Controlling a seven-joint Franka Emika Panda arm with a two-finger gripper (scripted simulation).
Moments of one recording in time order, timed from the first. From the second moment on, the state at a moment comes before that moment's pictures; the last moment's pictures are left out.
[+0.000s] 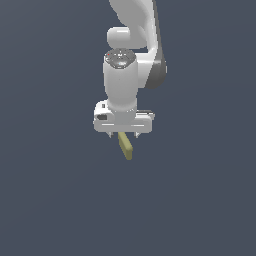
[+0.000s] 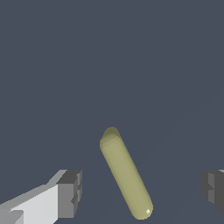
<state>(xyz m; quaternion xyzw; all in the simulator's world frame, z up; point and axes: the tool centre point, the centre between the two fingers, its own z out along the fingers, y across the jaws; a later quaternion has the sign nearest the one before) 0.011 -0.017 0.194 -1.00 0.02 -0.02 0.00</state>
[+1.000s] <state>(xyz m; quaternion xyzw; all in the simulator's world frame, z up) 0.018 -0.043 0.206 -1.00 0.02 -0.04 -0.01</state>
